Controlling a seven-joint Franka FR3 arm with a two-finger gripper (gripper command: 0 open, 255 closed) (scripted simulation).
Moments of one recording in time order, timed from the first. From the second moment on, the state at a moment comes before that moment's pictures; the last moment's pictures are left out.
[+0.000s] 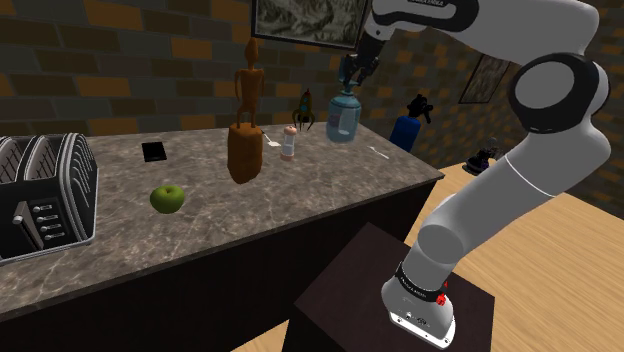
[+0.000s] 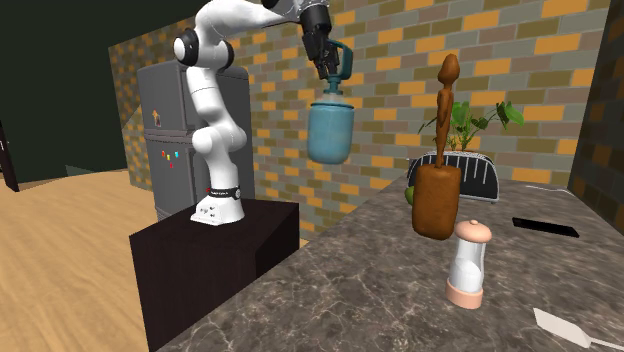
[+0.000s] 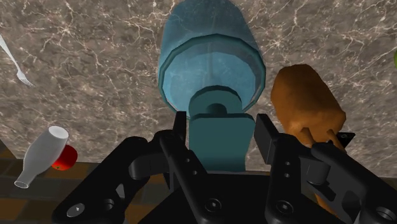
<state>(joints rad) -0.12 -0.32 -0.27 -1.83 -0.07 1.83 -0.06</state>
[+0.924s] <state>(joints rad) -0.11 -0.23 -0.27 -1.55 -0.05 1.63 -0.07</state>
